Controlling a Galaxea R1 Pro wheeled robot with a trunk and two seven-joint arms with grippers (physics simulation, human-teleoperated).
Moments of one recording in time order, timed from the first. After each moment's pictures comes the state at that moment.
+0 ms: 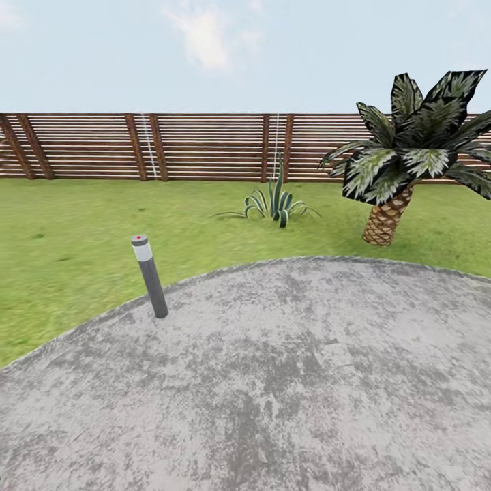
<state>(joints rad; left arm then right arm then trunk) -0.01 0.05 0.01 -0.05 0.01 -0.01 -0.01 -0.06 -0.03 0.01 -0.04 0.00 -0.15 -0.01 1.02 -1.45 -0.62</state>
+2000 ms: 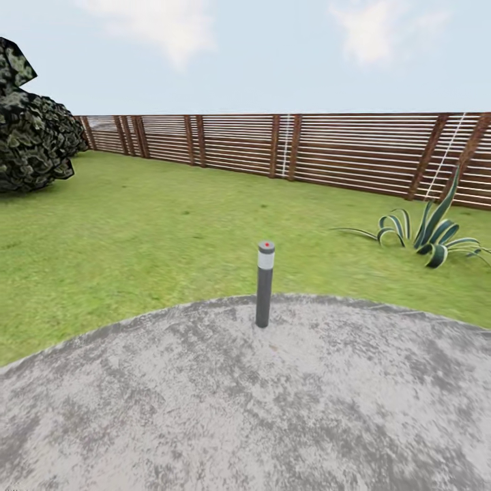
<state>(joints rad) -0.01 0.05 0.01 -0.05 0.01 -0.01 -0.01 -0.06 -0.03 0.01 -0.04 0.00 -0.18 -0.01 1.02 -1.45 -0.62</state>
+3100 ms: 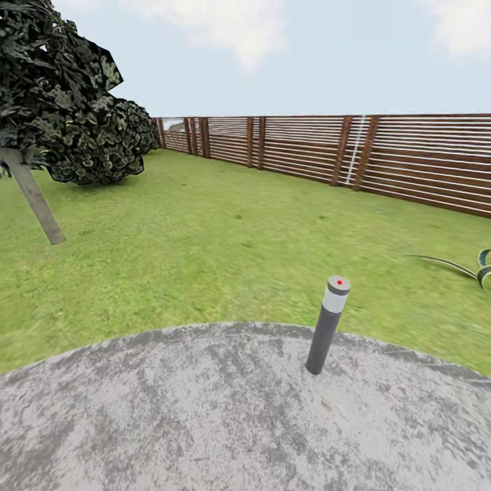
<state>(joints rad) -0.01 0.05 0.01 -0.05 0.01 -0.01 -0.01 -0.06 -0.03 0.01 -0.04 0.00 -0.19 -0.01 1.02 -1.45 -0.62</state>
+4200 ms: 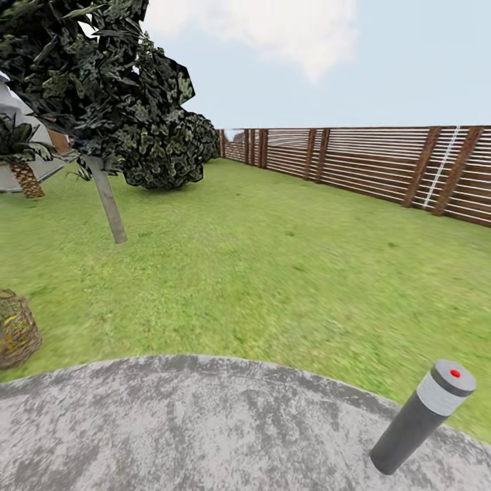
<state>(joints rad) -0.01 0.05 0.01 -0.05 0.01 -0.01 -0.01 -0.06 -0.03 0.01 -0.04 0.00 -0.19 -0.01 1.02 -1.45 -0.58</state>
